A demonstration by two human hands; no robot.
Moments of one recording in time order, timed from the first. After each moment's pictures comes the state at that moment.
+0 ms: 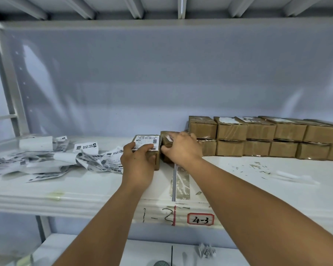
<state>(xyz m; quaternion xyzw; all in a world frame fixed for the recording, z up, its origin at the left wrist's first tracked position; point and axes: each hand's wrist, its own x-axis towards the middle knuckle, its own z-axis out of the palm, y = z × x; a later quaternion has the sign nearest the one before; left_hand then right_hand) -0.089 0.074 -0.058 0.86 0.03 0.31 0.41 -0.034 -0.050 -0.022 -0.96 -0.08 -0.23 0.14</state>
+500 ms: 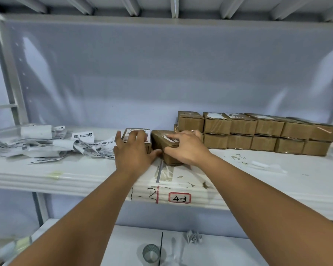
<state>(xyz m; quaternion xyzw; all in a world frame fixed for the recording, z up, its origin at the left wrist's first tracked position) -0.097 0.061 -0.058 0.94 0.05 0.31 0.15 -0.091 -0.104 -0.017 -0.96 -0.15 -0.15 0.19</state>
